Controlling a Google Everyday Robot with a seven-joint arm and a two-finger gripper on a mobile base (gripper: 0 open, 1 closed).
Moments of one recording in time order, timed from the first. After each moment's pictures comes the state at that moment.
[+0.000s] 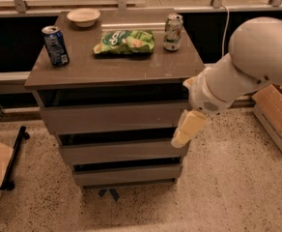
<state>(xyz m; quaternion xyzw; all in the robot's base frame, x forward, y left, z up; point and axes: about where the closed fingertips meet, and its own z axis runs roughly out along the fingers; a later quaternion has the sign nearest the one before) 0.512 -0.122 0.831 -0.59 0.77 0.05 0.25</state>
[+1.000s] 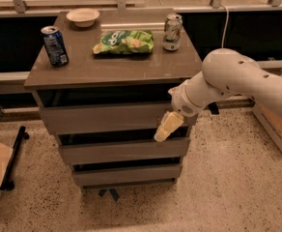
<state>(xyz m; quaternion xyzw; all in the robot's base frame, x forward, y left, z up) 0.588 -0.094 0.743 -0.56 0.77 0.11 0.27</state>
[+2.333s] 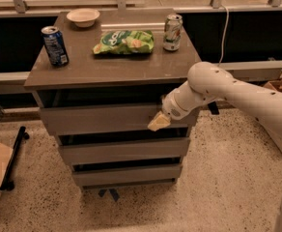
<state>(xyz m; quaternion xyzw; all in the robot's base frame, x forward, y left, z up) 0.631 -0.073 0.656 -0.55 0.78 0.17 0.24</state>
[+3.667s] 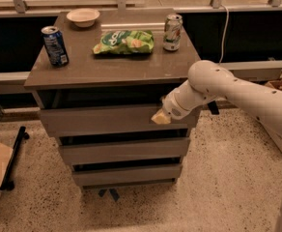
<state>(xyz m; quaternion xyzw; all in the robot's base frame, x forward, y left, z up) 0.631 -0.073 0.666 -0.55 0.78 0.17 0.24</state>
